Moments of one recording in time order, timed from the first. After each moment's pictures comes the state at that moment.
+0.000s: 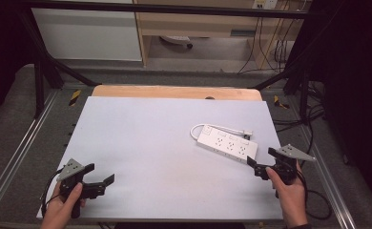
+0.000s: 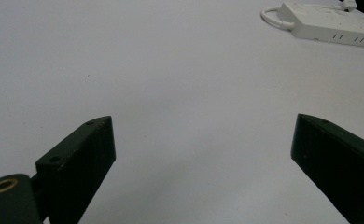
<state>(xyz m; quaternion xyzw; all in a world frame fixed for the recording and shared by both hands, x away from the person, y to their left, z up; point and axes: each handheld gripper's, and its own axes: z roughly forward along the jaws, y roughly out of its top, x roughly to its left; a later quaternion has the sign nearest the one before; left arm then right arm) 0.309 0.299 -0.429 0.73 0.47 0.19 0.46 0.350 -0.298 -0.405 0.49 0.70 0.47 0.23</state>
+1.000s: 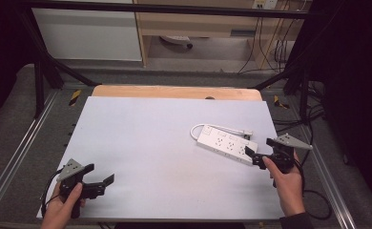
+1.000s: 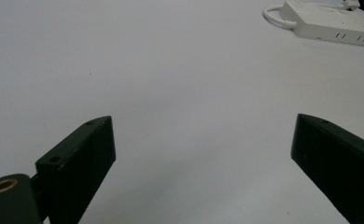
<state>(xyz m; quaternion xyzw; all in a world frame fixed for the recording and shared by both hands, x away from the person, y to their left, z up) 0.309 0.300 -0.430 0.73 0.47 0.19 0.46 0.376 -0.294 -0.391 0.49 0.69 0.47 0.24</state>
